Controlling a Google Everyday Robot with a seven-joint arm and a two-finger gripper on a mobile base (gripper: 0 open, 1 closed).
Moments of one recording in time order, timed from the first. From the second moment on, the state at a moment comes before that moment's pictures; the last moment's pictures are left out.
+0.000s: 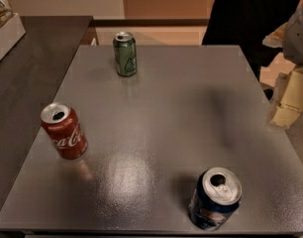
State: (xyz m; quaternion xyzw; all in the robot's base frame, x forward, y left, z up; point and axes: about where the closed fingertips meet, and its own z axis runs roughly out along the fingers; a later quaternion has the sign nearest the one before) arm 0.438 -0.217 0.976 -0.60 0.78 -0.03 0.16
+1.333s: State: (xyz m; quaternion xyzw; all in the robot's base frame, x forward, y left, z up) arm 0.388 -0.216 0.974 -0.68 0.71 0.05 0.20
